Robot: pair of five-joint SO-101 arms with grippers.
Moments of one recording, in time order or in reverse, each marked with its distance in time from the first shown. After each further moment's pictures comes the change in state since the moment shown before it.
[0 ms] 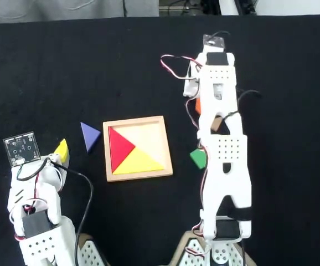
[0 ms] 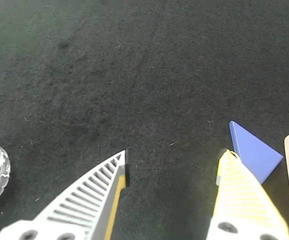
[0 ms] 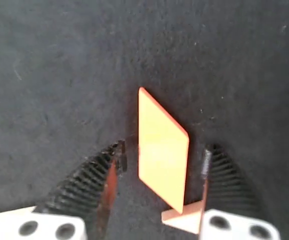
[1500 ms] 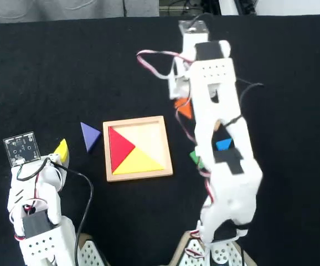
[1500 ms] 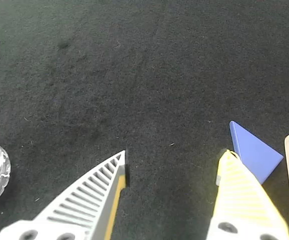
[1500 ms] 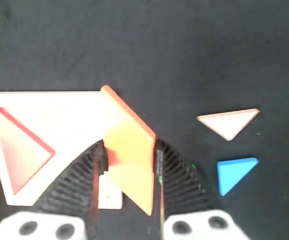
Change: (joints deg) left arm 0.0 0.0 0.1 0.0 0.0; right arm -10.2 -46.2 43.2 0.0 5.5
